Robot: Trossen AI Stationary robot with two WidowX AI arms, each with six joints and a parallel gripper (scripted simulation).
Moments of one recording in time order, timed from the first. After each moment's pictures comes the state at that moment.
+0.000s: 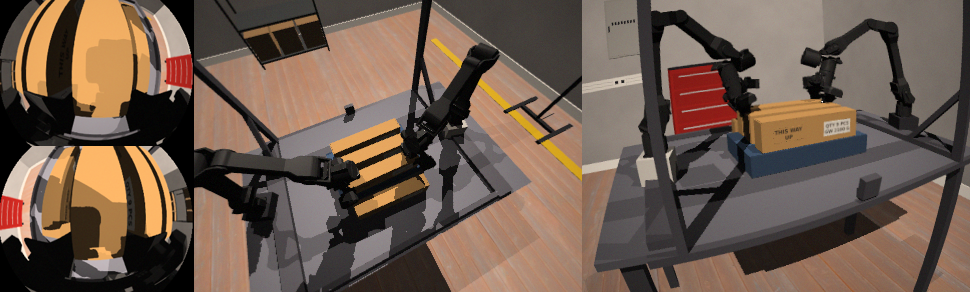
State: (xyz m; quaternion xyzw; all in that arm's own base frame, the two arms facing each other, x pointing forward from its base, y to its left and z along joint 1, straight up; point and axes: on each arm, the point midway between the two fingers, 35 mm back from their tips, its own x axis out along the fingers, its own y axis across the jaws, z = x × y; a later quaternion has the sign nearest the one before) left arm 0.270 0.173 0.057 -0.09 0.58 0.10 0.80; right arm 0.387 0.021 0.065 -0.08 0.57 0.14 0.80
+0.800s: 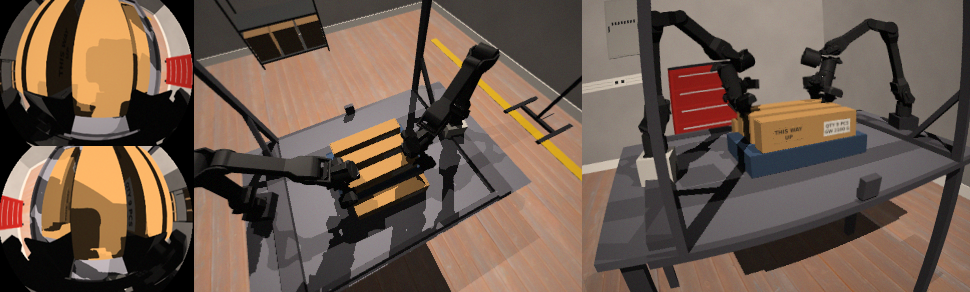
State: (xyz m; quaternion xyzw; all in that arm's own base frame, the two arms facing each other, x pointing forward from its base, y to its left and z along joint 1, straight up) left arm 0.271 0.173 0.055 -0.09 0.58 0.10 0.81; right arm 0.386 0.020 0.065 -0.08 0.57 0.14 0.80
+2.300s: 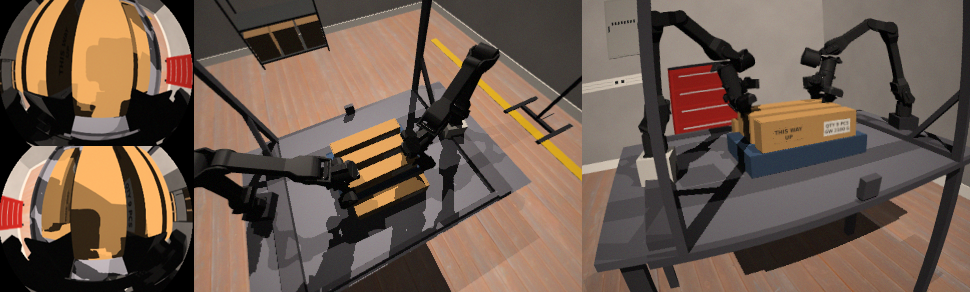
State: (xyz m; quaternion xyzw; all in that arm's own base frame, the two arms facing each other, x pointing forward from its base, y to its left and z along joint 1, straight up) left arm 0.272 0.174 0.055 -0.09 0.57 0.10 0.81; right arm 0.385 0.020 0.065 -0.08 0.58 0.14 0.80
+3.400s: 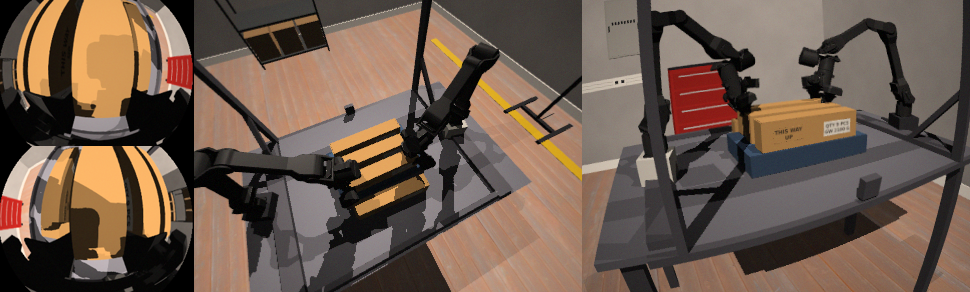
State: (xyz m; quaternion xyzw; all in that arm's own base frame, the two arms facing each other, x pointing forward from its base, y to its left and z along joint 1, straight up) left arm 0.271 0.172 0.058 -0.09 0.58 0.10 0.81; right arm 0.386 0.022 0.068 -0.08 0.59 0.14 0.79
